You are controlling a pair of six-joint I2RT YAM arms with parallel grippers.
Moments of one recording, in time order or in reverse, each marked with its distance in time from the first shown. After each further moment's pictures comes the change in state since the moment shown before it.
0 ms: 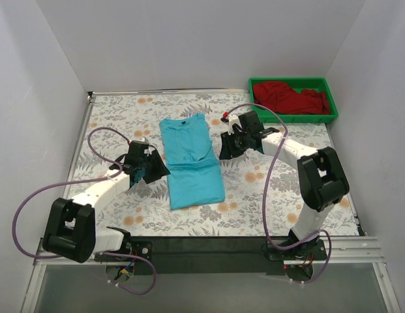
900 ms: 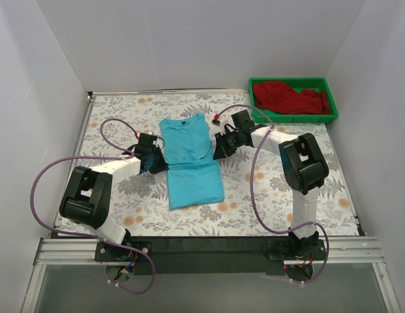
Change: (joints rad) left arm 0.003 0.329 0.138 0.145 -0.064 0.046; right arm -0.030 0.287 0.172 0.033 -0.217 -0.128
